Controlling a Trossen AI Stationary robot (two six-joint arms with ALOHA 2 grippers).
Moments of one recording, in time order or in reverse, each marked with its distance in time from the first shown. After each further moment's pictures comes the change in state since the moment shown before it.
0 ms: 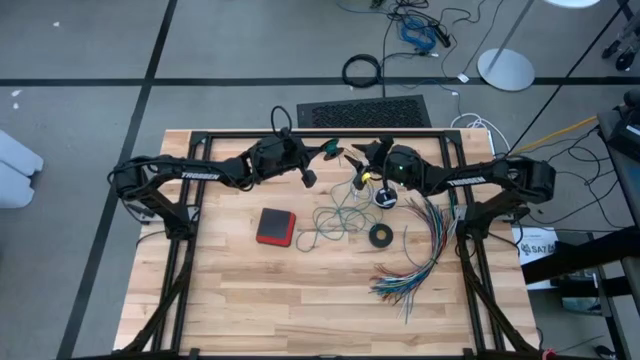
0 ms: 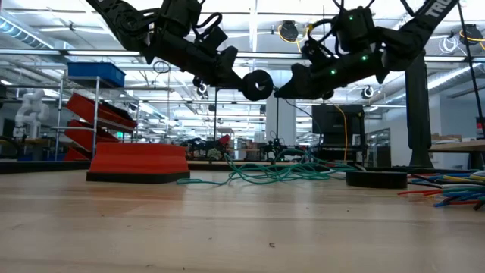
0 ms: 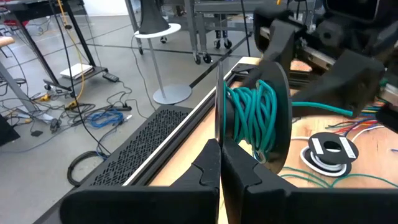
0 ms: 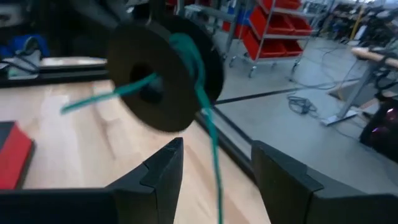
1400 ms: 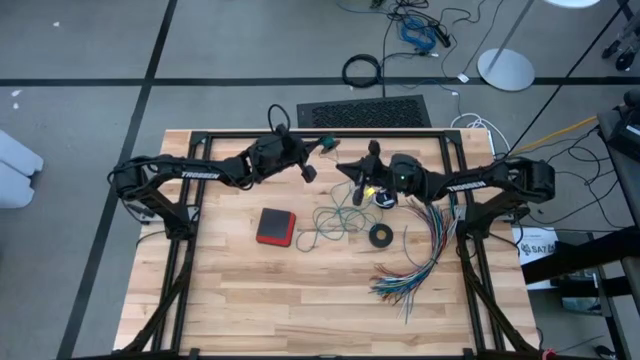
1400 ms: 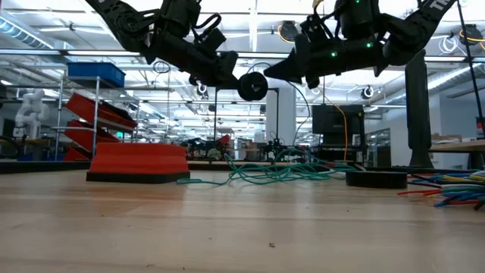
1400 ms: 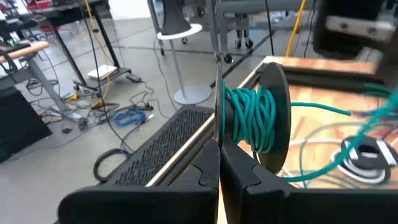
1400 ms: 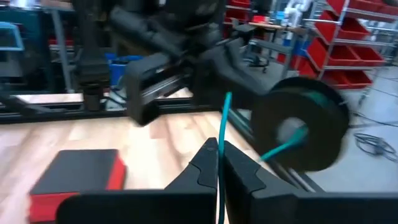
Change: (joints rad) left arm 0.011 0.000 0.000 0.026 -0.084 0.031; right arm 0.116 0.000 0.013 0.090 -0.150 0.030
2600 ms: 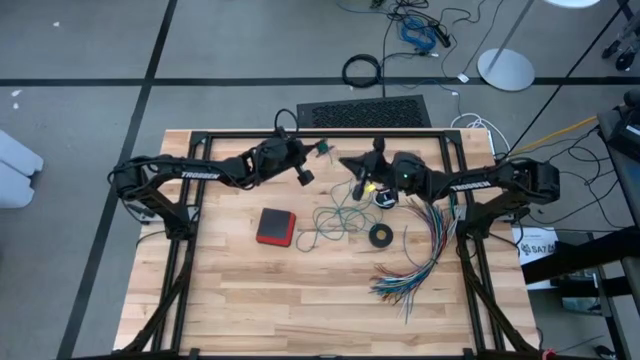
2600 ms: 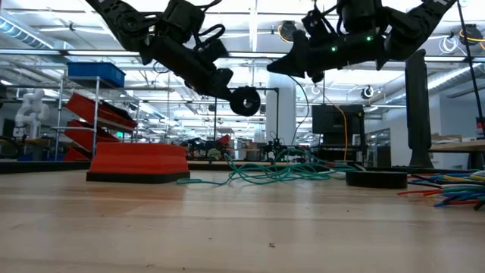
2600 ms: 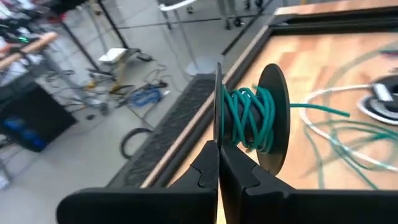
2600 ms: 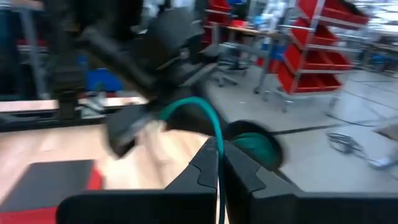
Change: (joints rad) left arm -0.002 0.000 0.000 -0.138 -0.078 0.111; right arm 0.002 -0.040 0.016 -0.033 0.074 -0.020
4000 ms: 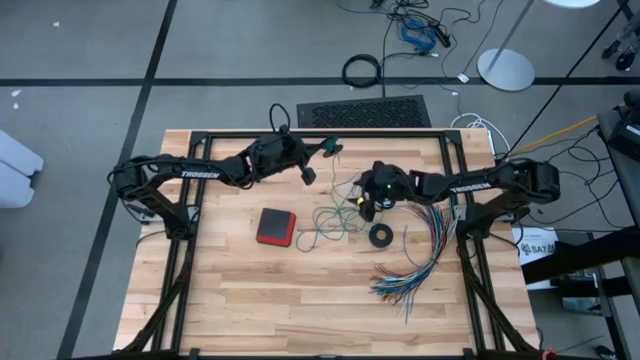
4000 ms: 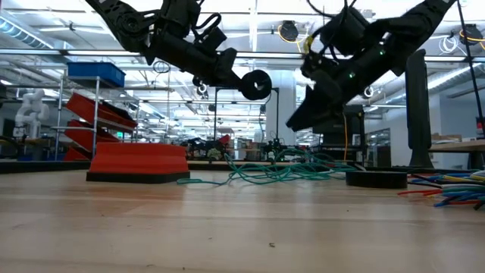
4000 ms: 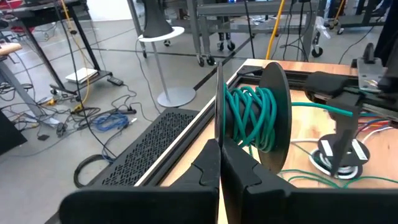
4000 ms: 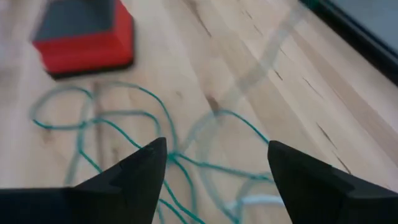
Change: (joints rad) left arm 0.012 0.000 0.000 0.129 0.172 -0.114; right arm 0.041 0.000 0.000 -0.564 -0.073 0.197
